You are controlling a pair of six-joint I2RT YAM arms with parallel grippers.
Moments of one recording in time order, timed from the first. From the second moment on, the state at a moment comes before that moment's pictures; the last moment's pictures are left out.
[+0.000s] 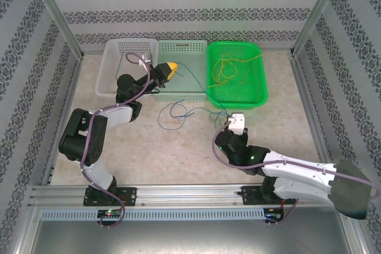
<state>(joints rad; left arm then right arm) -0.26 1.72 0.91 1.18 0.72 -1.51 1.00 0.98 0.41 -0.11 0.93 0.59</state>
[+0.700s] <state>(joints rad) -0.25 1.37 1.18 0.00 0.90 -0.62 0.64 0.52 0.34 -0.24 0.63 0.65</state>
